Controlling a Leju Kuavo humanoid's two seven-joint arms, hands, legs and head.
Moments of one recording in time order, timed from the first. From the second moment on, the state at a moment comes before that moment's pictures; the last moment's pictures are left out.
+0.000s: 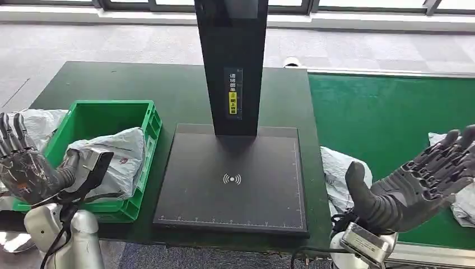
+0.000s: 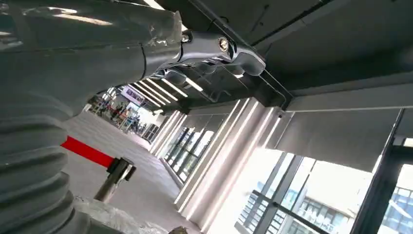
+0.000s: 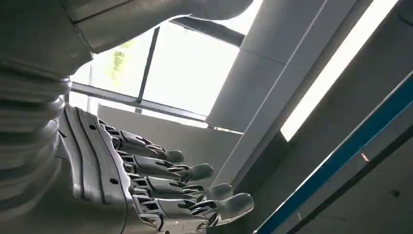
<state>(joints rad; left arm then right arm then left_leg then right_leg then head) -0.18 -0.32 0.55 -1.64 -1.32 0.70 -0.31 -0.02 0.31 0.14 -1.76 0.55 -0.70 -0.70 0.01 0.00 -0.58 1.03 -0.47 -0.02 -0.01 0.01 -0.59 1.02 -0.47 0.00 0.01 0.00</state>
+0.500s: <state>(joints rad) -0.29 -0.25 0.64 -1.34 -1.49 0.70 -0.01 0.00 0.31 0.14 -1.75 0.54 -0.70 -0.70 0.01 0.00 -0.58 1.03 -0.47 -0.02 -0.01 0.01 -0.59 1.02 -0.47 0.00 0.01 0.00</state>
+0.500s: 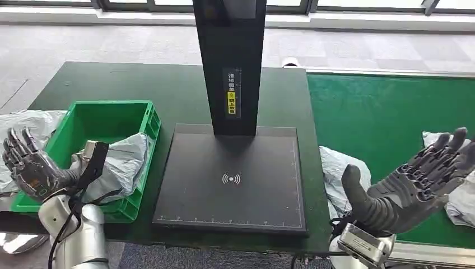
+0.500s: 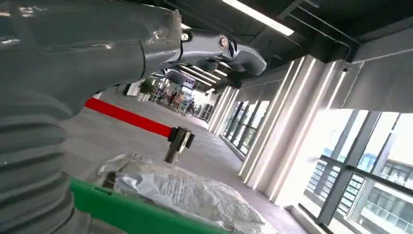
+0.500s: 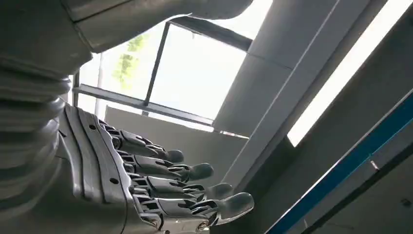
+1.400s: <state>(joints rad) -0.34 -0.25 0.77 -1.40 -1.28 0.70 -0.56 0.00 0.31 0.13 -1.73 0.53 -0.70 -0.70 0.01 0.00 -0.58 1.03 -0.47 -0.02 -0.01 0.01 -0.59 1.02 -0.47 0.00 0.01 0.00</state>
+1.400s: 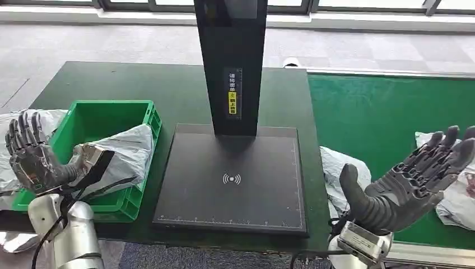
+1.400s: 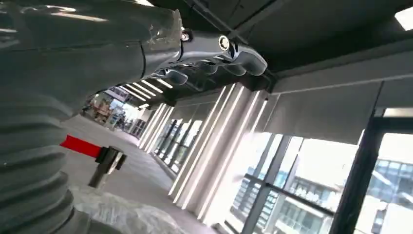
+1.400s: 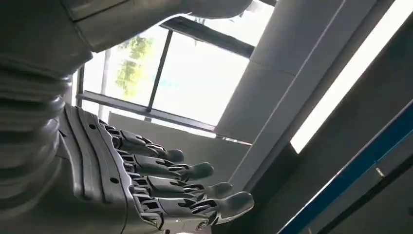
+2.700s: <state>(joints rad) -0.12 -0.34 0.89 -1.76 -0.65 0.69 -0.70 0.00 0.31 0.10 -1.71 0.59 -0.70 -0.70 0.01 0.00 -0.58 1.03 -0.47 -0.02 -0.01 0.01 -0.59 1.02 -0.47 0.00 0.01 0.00</state>
